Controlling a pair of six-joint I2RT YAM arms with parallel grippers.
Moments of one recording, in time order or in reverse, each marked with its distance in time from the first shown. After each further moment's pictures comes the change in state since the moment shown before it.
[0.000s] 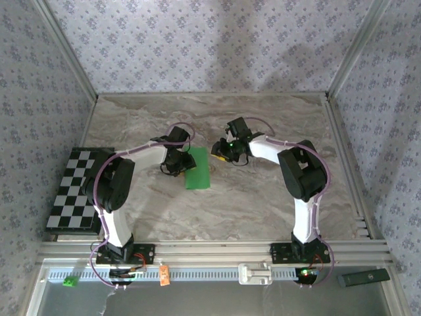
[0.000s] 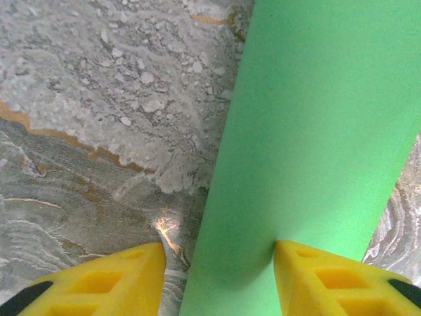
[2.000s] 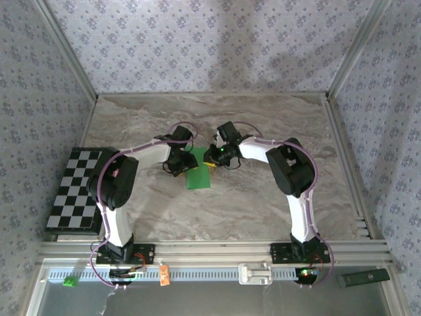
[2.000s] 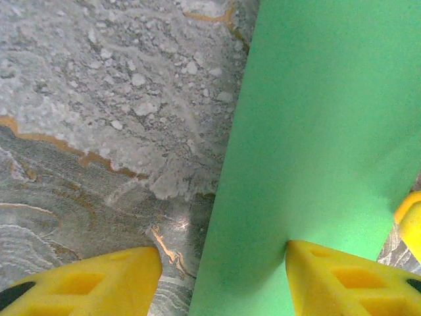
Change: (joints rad) left arm -0.020 0.050 0.050 -0.050 -0.024 0.001; right arm 0.066 0.116 0.077 -0.015 -0.091 -0.056
